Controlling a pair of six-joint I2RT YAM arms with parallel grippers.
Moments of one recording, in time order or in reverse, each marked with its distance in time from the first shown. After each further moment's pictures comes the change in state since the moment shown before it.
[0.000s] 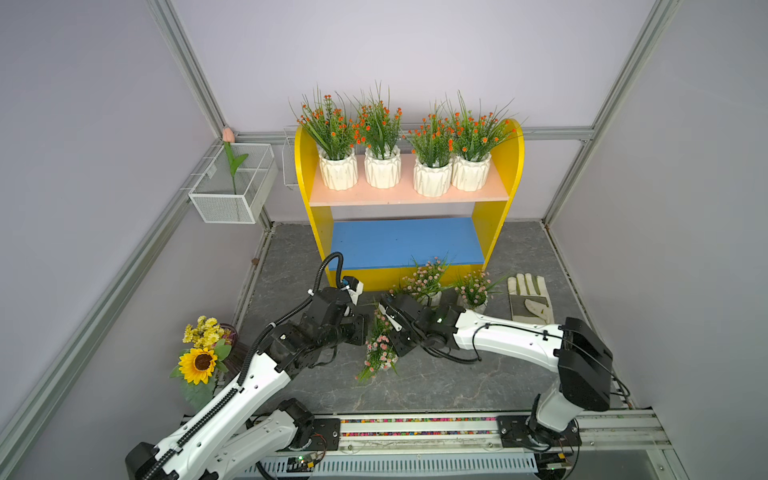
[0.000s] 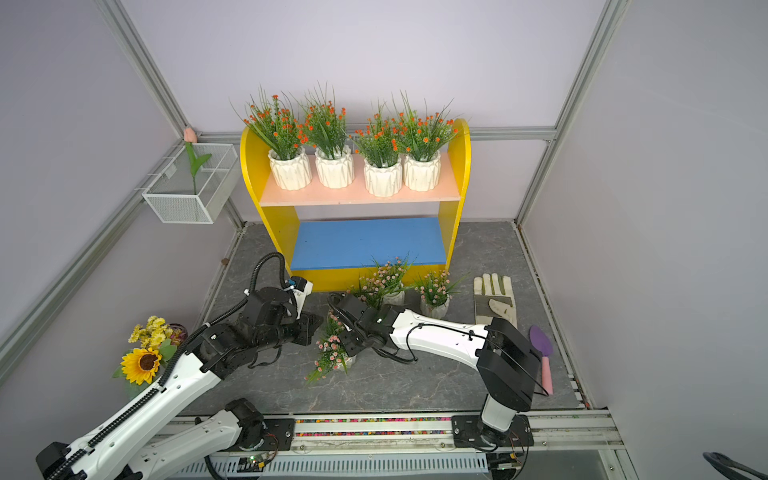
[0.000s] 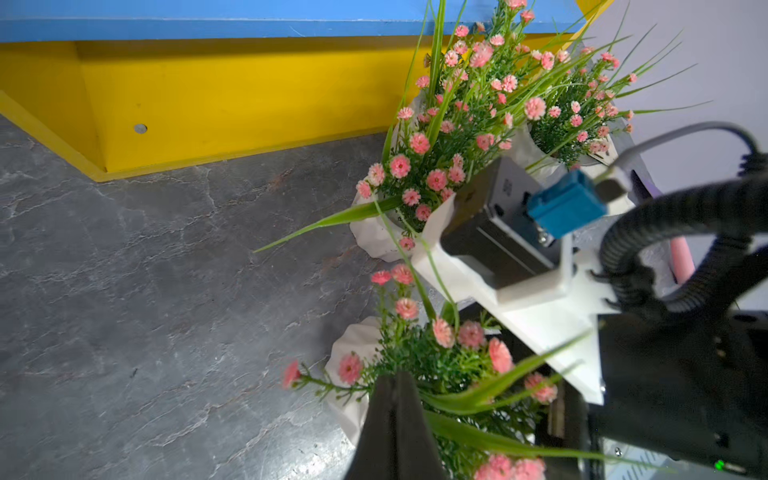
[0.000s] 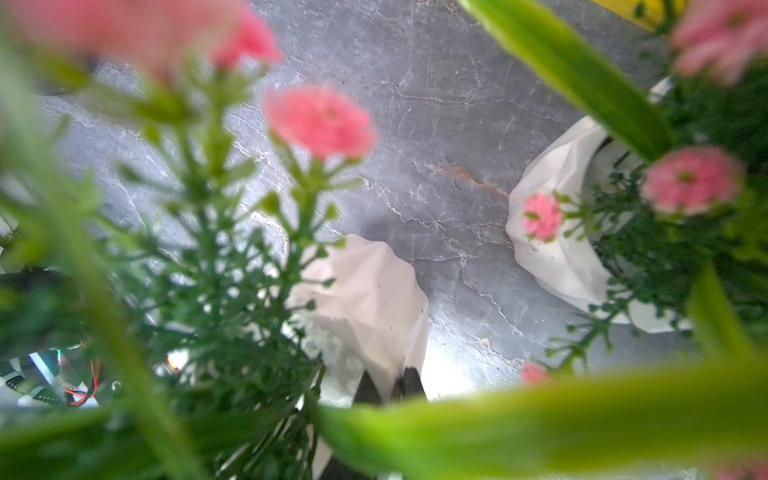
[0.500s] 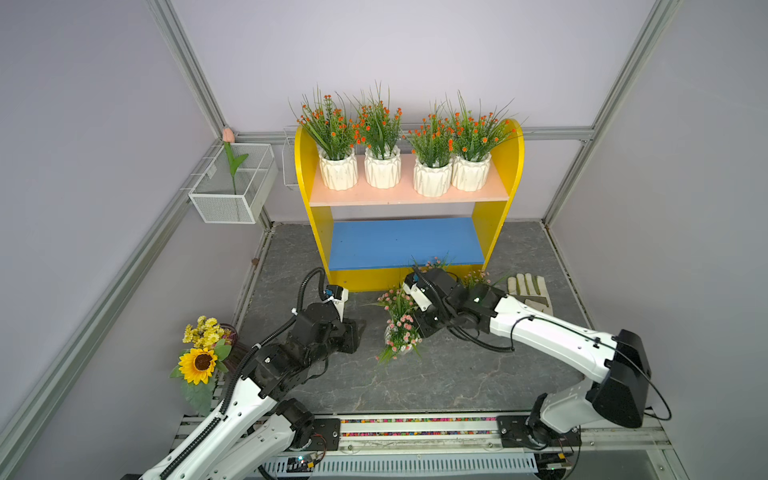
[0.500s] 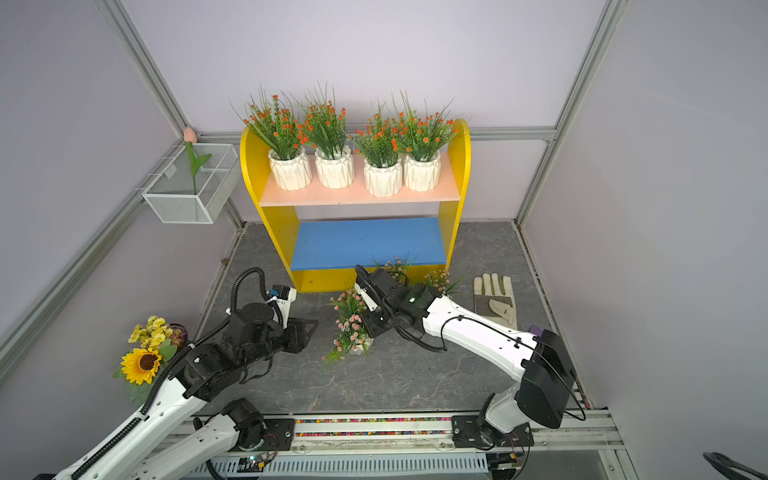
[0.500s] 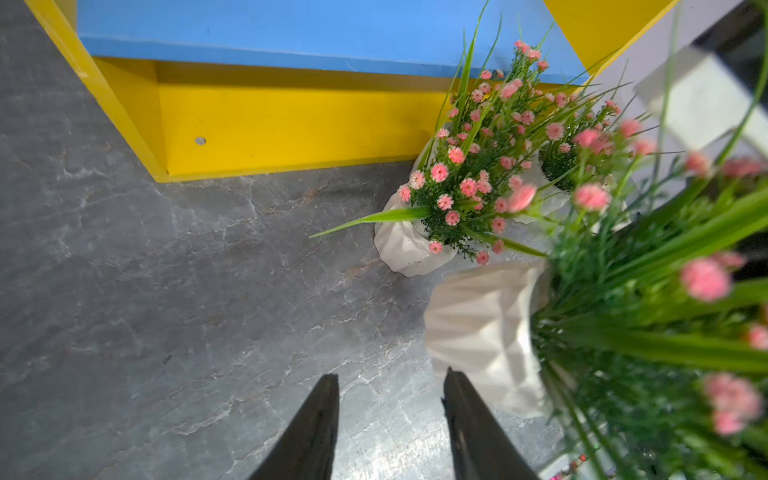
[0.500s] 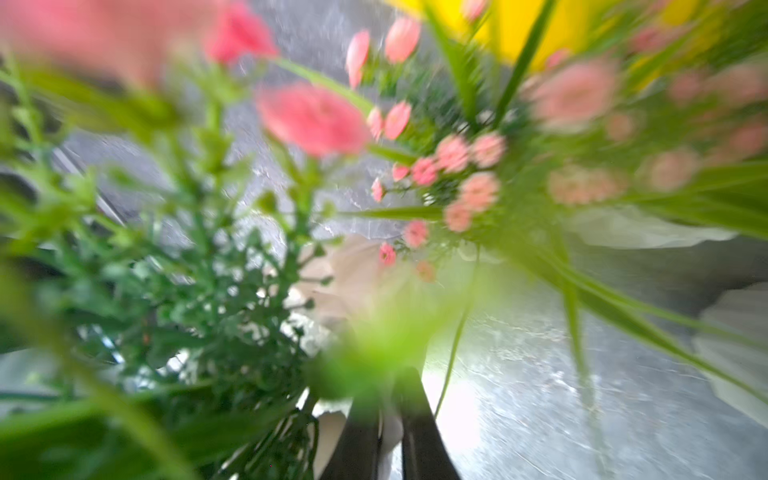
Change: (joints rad) left arm 0.000 -0.198 -0.123 0.048 -0.079 -0.039; right arm -0.170 -0.209 0.073 -0.227 -0.079 -0.093
